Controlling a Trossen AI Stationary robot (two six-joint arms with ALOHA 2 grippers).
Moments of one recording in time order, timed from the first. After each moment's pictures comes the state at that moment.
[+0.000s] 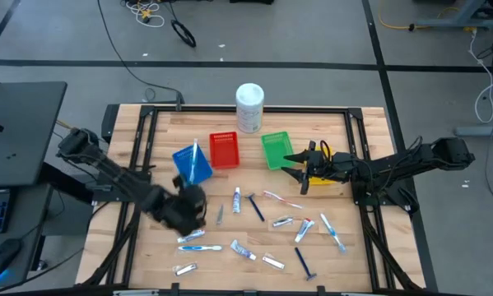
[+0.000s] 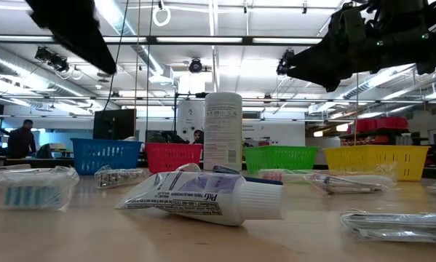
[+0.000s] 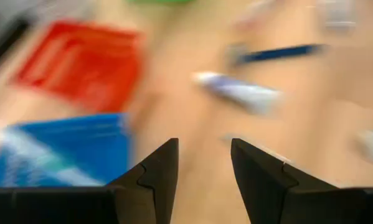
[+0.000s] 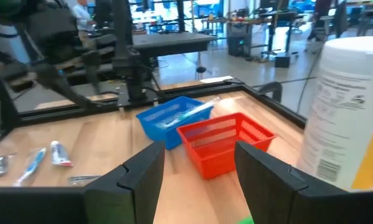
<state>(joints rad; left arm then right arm) -0.62 1.39 0.99 -0.73 -0.69 -0.83 0.03 1.08 0.28 0.71 0.23 0.10</state>
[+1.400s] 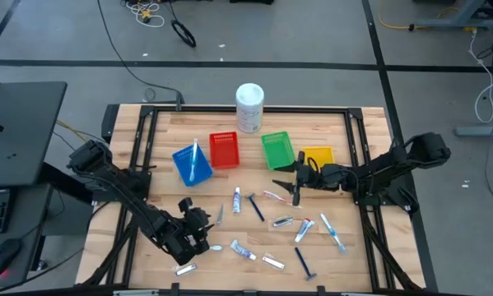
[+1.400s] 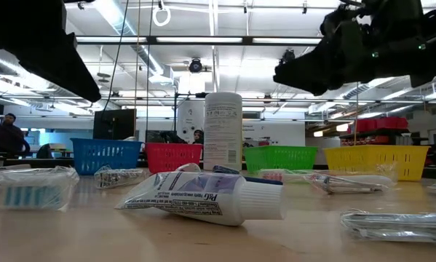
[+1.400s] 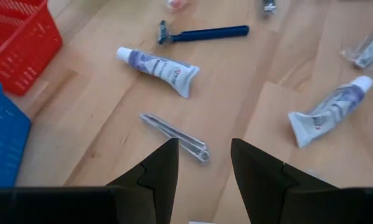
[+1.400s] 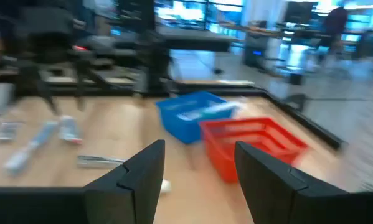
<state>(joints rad) -0.75 1.61 0.96 -0.52 -0.75 -1.04 0.14 1.40 0.30 1.02 0.26 -0.03</state>
